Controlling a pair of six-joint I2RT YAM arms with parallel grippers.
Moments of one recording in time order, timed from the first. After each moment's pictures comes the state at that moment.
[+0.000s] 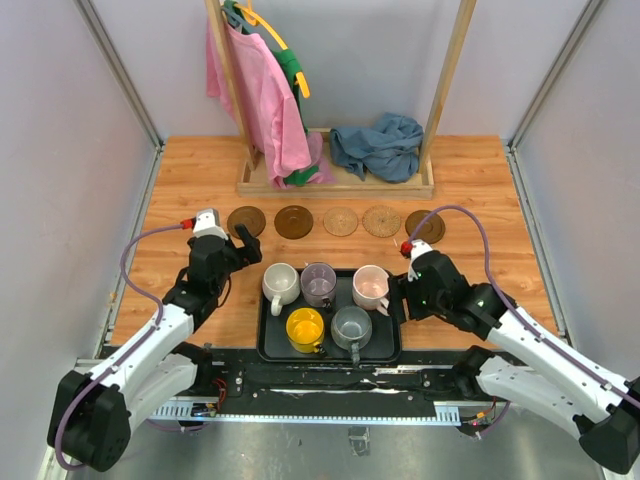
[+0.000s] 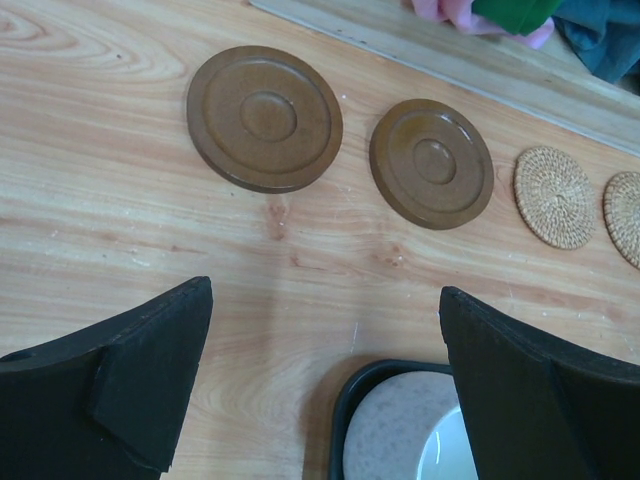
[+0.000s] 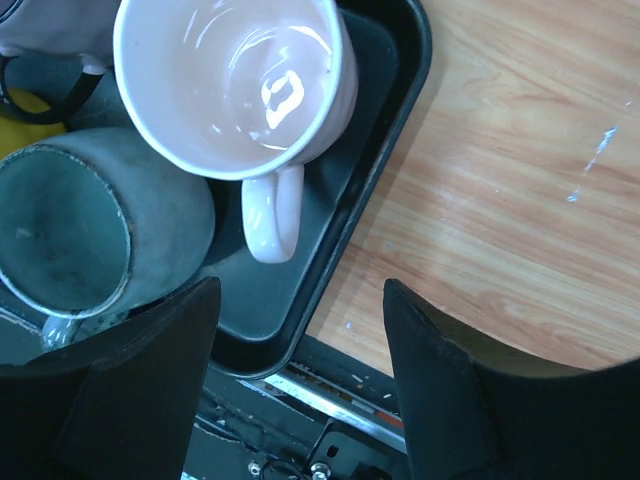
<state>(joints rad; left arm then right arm) -0.36 0.86 0.39 0.08 -0.30 -0.49 0.74 0.80 0.65 -0.73 0.07 0.36</state>
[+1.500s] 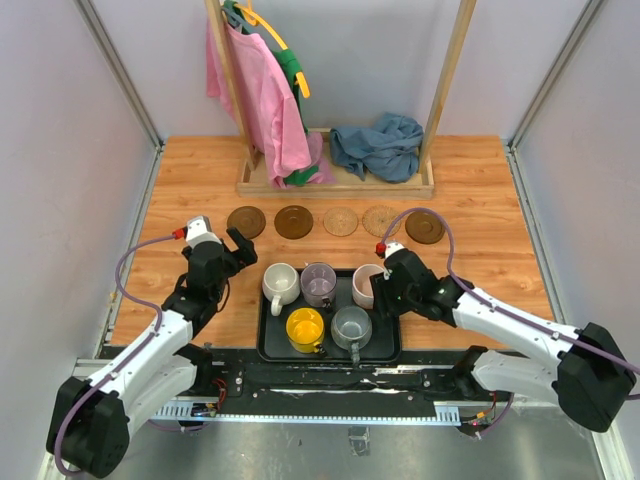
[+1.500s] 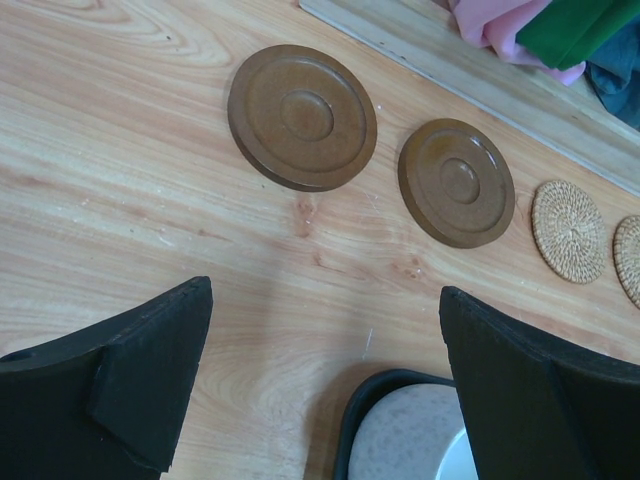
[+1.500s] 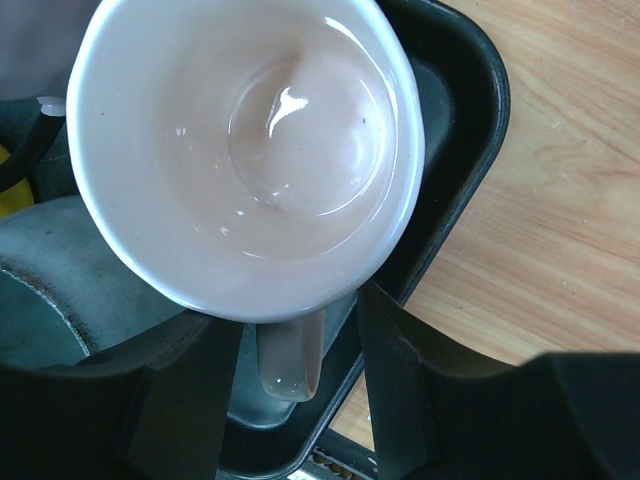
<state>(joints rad) -0.36 0.82 0.34 0.08 -0.40 -0.59 0.79 1.08 0.58 -0.43 0.06 0.36</state>
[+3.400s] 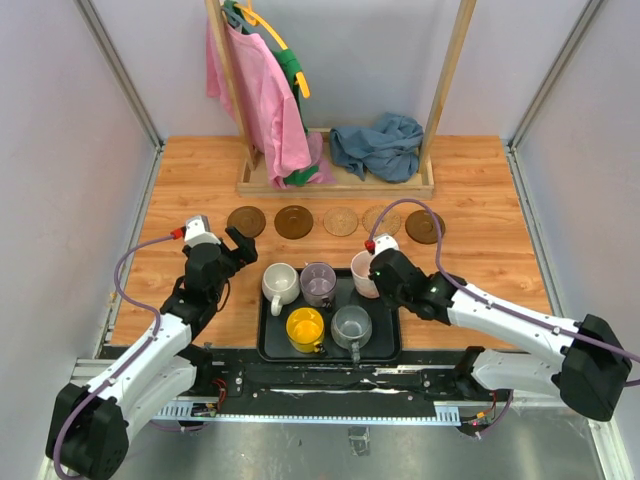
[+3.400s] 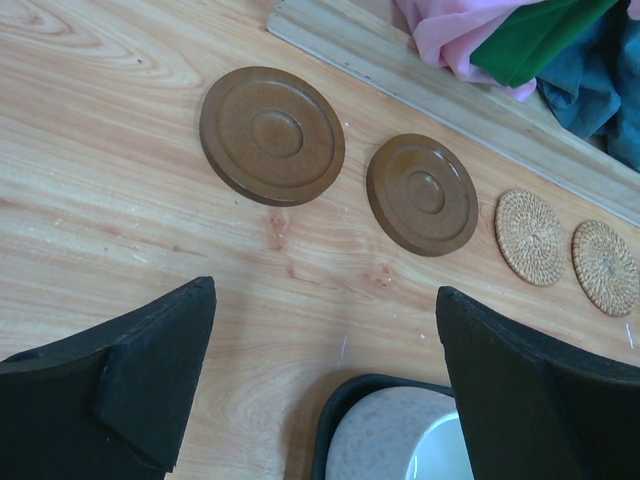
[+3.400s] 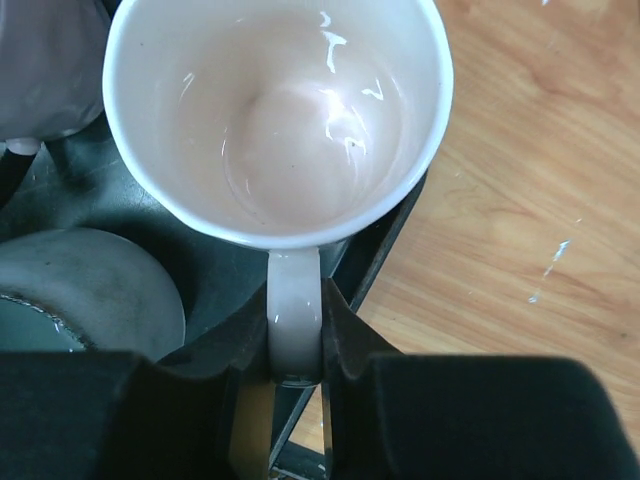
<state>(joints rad) -0.36 0.79 0.33 0.13 -0.37 -0.59 0.90 1.12 0.68 -0.49 0.30 0.30</state>
